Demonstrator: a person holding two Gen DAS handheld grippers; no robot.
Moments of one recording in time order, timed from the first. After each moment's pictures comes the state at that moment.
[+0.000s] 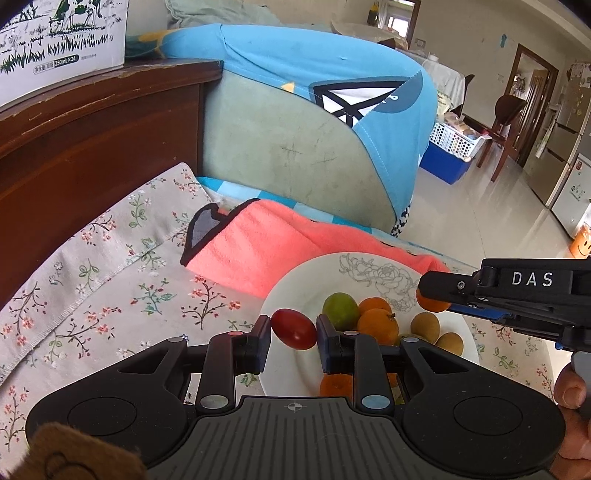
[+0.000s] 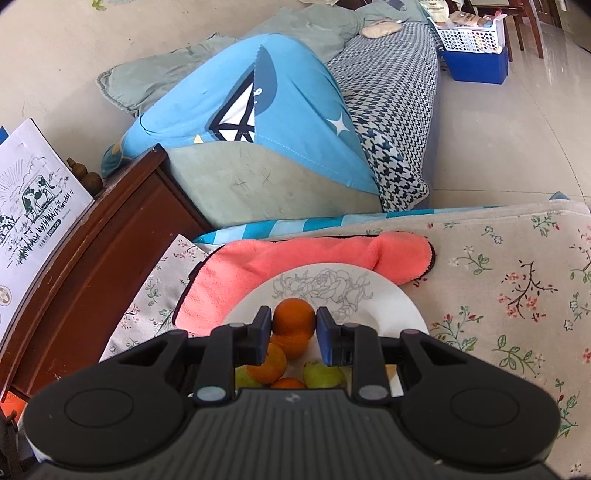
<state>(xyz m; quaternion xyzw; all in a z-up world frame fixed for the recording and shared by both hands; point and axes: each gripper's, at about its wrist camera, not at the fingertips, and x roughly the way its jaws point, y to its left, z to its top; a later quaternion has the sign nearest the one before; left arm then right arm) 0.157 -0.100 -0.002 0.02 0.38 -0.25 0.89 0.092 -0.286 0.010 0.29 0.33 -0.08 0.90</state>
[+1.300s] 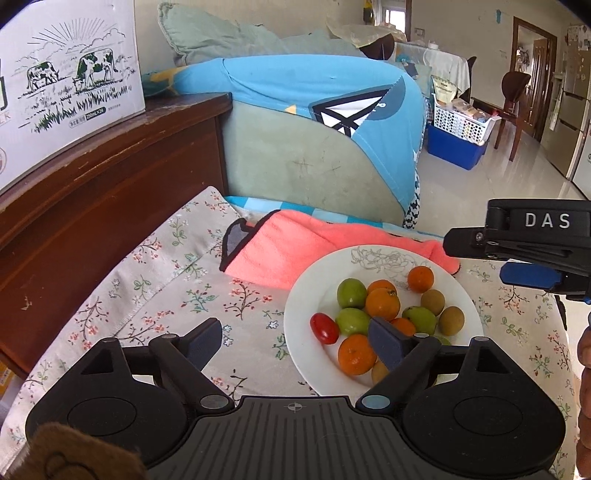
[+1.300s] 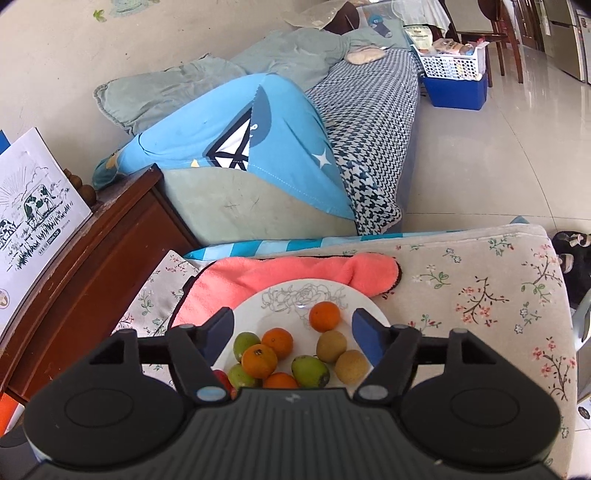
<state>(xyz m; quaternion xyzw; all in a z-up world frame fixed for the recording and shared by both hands) 0.111 -0.090 0.032 0.09 0.35 -0.21 0.91 0.059 -0.278 0.044 0.27 0.31 -0.13 0.90</state>
